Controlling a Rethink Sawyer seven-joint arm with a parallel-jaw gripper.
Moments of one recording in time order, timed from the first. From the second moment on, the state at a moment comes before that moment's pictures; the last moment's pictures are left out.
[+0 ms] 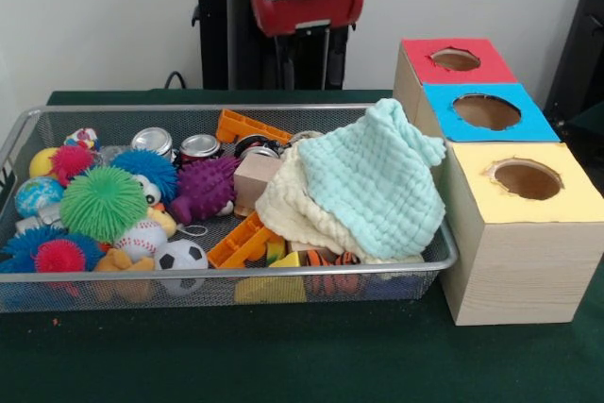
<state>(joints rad) -0.46 -0.82 0.27 1.75 -0.22 0.72 1.41</state>
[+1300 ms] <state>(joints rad) -0.24 -0.64 0.07 1.68 -0.31 0.37 1.41</state>
